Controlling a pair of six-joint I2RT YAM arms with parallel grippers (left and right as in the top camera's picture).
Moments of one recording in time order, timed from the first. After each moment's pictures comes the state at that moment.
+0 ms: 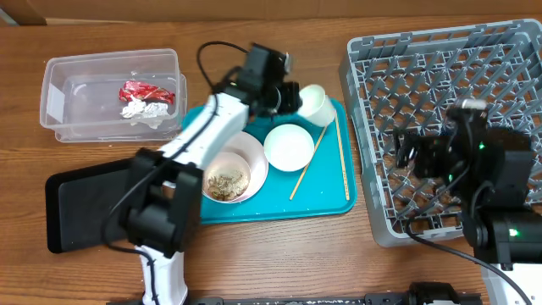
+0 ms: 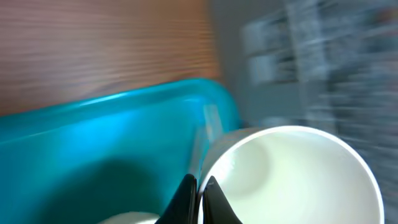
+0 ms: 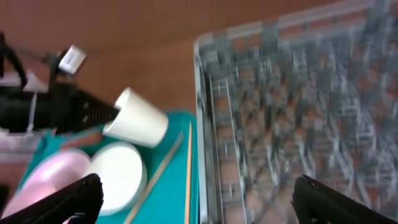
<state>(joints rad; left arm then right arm) -0.38 2.04 1.56 -0.41 0.52 -0.52 -0.03 0.90 0.97 -0.64 -0.23 0.15</state>
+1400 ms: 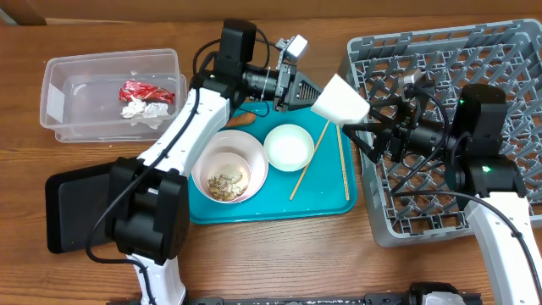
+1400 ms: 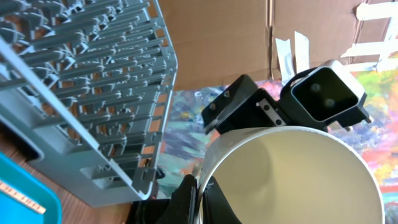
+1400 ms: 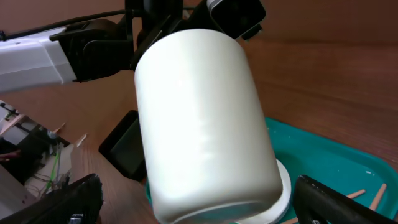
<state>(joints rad) -0.35 1.99 1.57 -0.20 1.40 -0.75 -0.03 1.20 0.98 -0.35 -1.03 0.02</state>
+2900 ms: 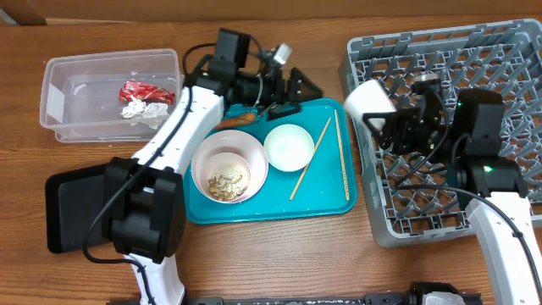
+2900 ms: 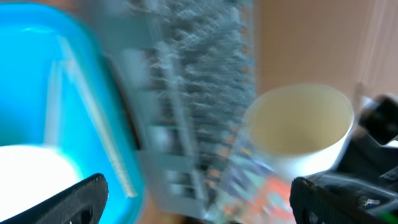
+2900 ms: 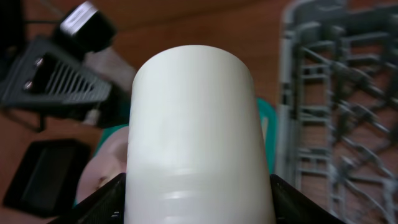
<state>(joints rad) -0.29 1.98 1.58 -0.57 0.99 -0.55 -0.05 1.20 0.98 -0.50 -0.57 0.15</state>
